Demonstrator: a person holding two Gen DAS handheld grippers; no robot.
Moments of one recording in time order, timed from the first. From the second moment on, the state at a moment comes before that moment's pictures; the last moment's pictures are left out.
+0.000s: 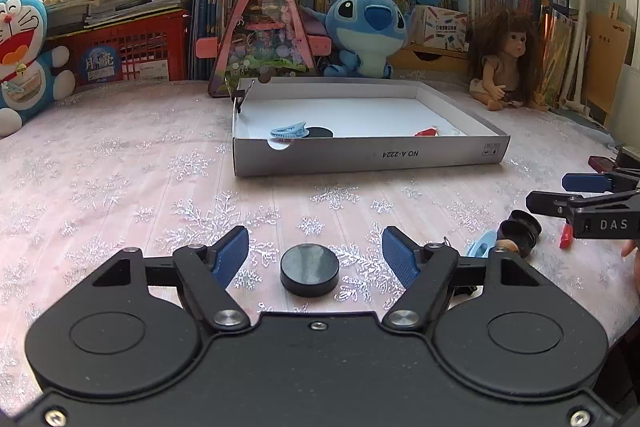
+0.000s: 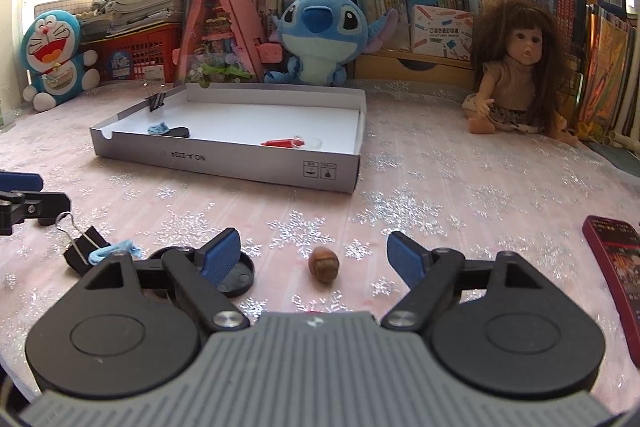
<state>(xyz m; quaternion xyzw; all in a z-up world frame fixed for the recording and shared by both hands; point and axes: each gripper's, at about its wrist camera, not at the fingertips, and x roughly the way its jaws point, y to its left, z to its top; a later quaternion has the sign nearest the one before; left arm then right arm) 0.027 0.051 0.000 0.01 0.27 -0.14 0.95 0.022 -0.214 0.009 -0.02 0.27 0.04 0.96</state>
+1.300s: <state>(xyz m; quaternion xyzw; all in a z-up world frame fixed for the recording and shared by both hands) 0.021 0.036 -0.003 0.03 0.27 -0.14 0.95 0.025 -0.199 0.010 -0.03 0.30 0.06 0.95</state>
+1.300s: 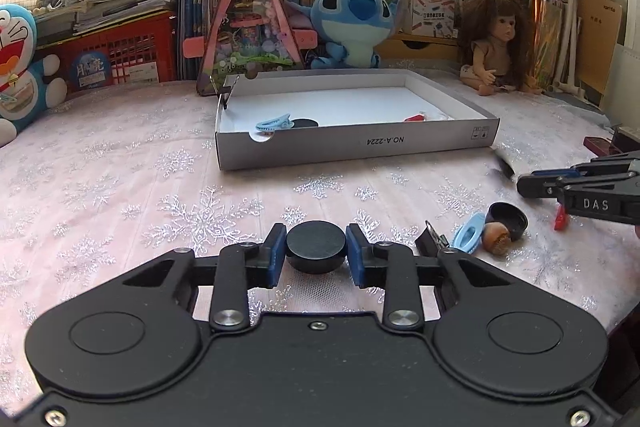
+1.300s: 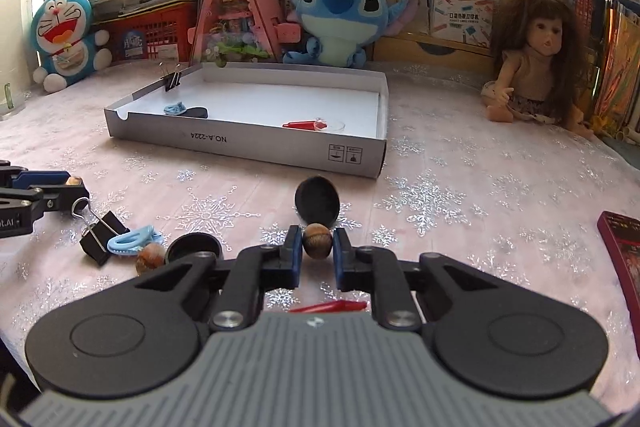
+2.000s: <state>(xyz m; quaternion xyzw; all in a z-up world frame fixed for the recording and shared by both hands) 0.040 0.026 0.022 0.02 0.26 -0.14 0.96 0.031 -0.200 0.027 -0.01 0.28 0.05 0.96</state>
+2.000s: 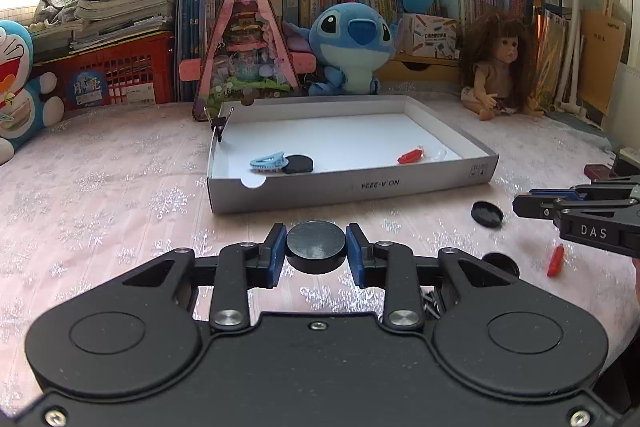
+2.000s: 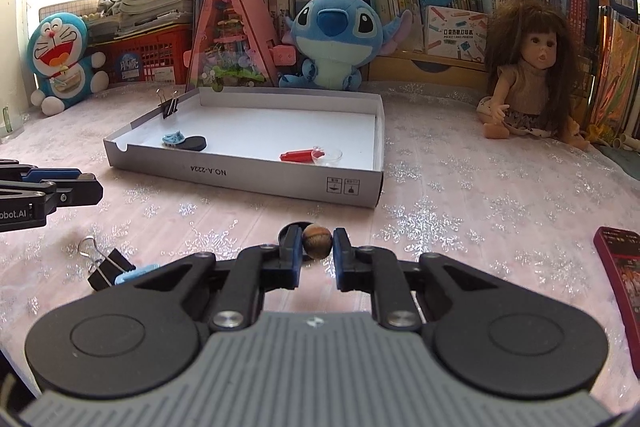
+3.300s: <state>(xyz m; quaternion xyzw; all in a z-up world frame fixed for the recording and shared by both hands) 0.228 0.021 0.056 -0.01 0.30 -0.12 0.95 0.179 -0.233 0.050 0.08 0.33 0.03 0.94</state>
